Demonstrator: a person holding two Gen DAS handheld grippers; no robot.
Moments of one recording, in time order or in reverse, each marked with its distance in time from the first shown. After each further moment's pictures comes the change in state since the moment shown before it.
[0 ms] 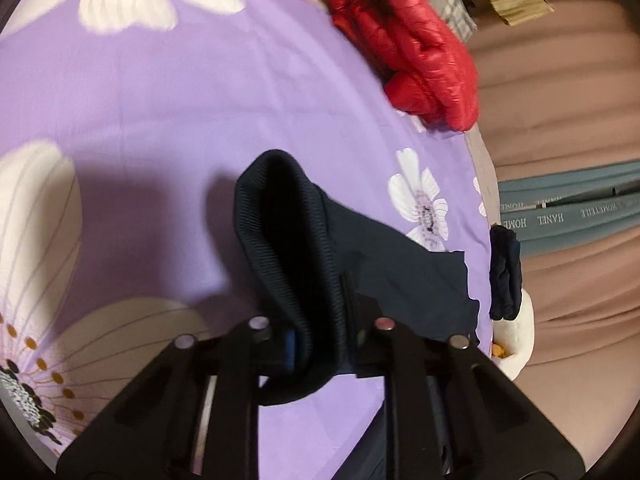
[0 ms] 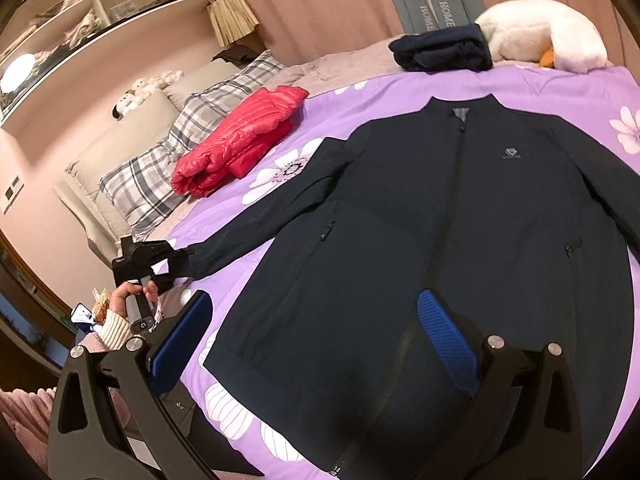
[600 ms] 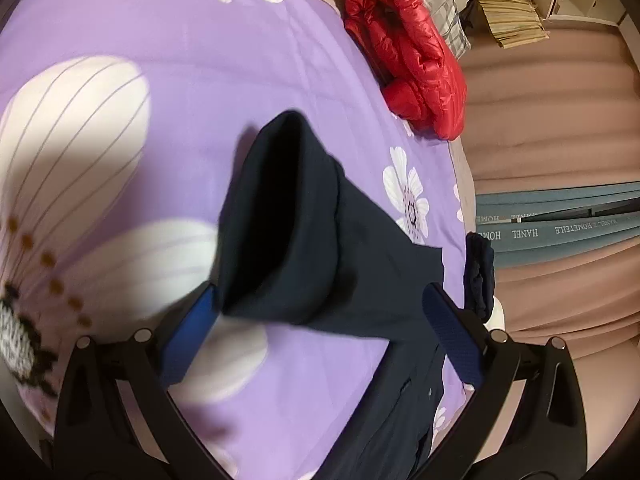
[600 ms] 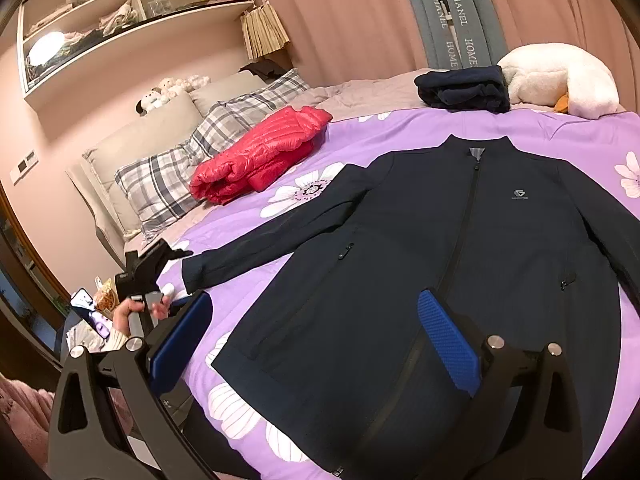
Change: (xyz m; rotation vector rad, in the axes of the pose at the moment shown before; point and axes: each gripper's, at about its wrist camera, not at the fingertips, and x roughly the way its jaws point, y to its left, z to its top) left arm -0.012 0.032 -0.030 -0.101 -0.010 -0.097; right arm -0.020 0.029 -0.003 -0.128 -0.084 0.016
